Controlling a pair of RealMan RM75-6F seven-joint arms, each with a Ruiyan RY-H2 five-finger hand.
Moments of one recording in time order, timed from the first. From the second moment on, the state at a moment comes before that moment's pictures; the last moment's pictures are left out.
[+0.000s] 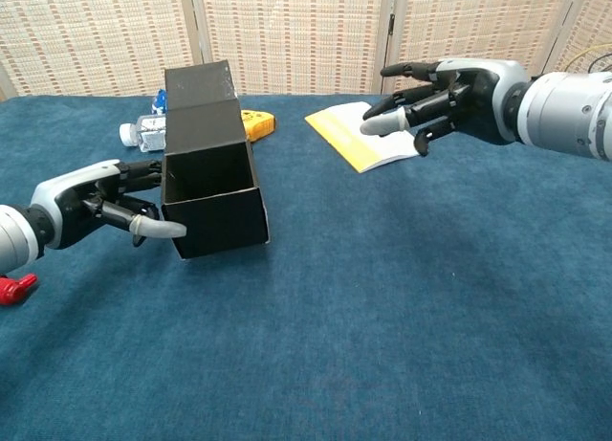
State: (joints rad) left arm -0.56 -1.61 -0.20 -1.31 1.32 0.86 -0.83; right arm 0.70 -1.45 0.43 -1.68 -0.77 0.71 0.33
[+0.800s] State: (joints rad) left arm -0.62 -1.50 -0.08 -1.43 1.55 0.94 -0.91; right arm 0.54 -1.86 1.11 -1.28 -0.79 -0.31 0.64
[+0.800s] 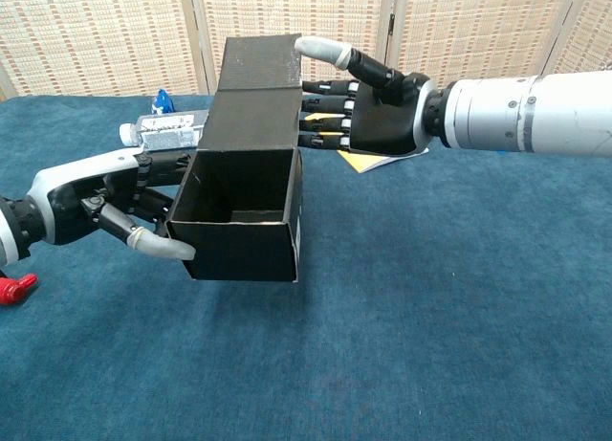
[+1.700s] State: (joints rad) left arm -0.67 -1.44 -0.12 -1.48 1.39 0.83 -0.84; right arm 0.61 -1.73 1.12 -1.31 -0.66 -0.57 0.09
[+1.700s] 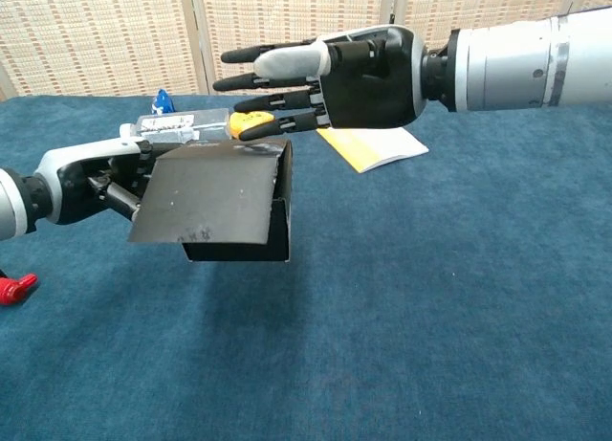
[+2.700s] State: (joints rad) left arm -0.64 -1.57 -0.18 -1.45 1.05 0.84 -0.41; right arm 1.10 -1.55 0.38 -1.56 -0.88 0.49 -0.04
